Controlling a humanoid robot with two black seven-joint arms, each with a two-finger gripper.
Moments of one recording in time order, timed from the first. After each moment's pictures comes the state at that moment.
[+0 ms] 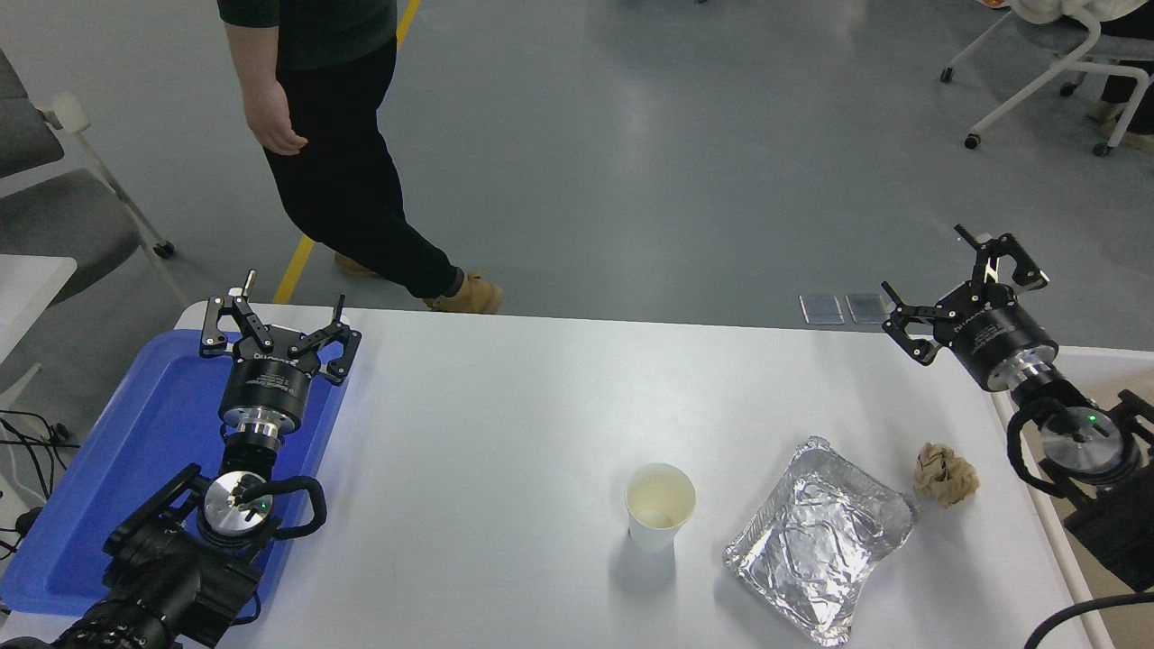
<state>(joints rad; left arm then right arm) -0.50 0.13 -1.12 -0.54 -0.09 -0.62 -0.36 0.66 -0.50 0.79 0.55 0.05 0.51 0.11</state>
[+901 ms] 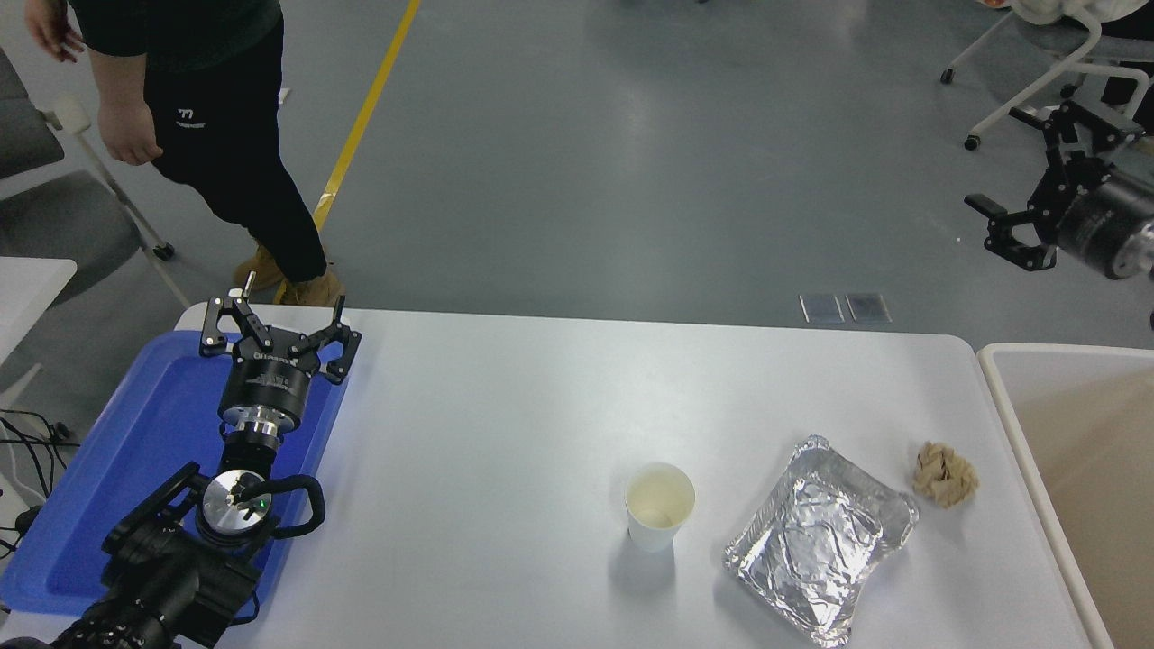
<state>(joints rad) -0.50 0.13 -1.12 -0.54 -0.09 -0.62 -0.35 1.08 -0.87 0.14 0.83 -0.03 0.42 0.11</state>
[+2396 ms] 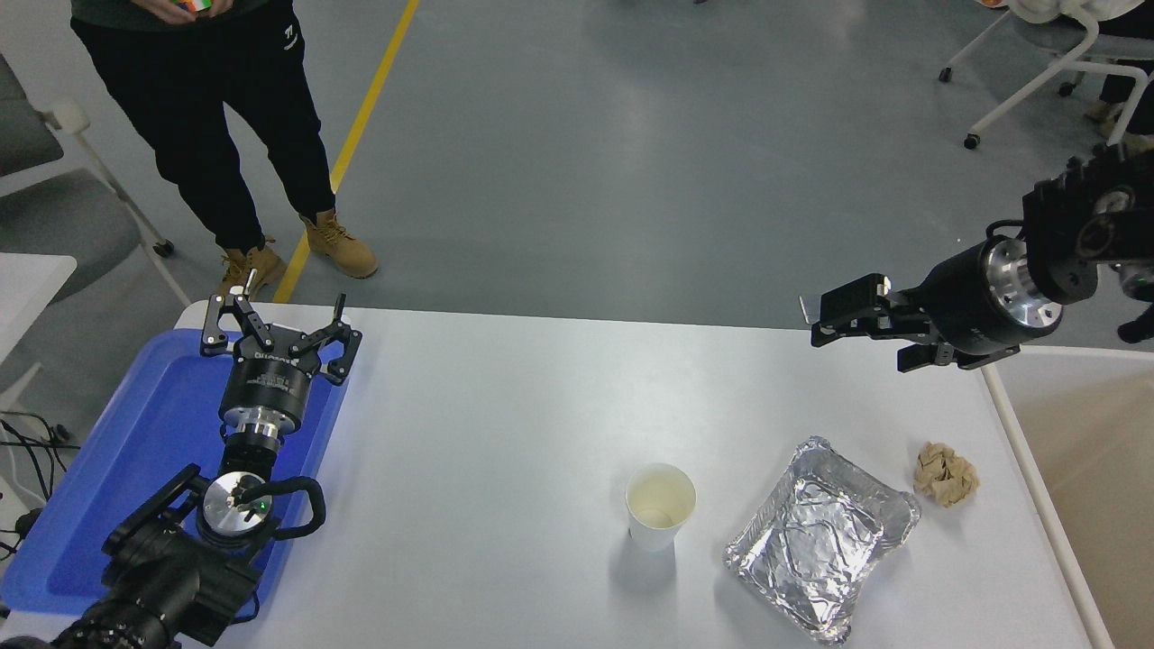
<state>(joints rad) -0.50 0.14 -1.12 -0.54 -0.09 -0.62 -0.35 2.13 -0.41 -1.26 1.54 -0.17 0.39 0.12</state>
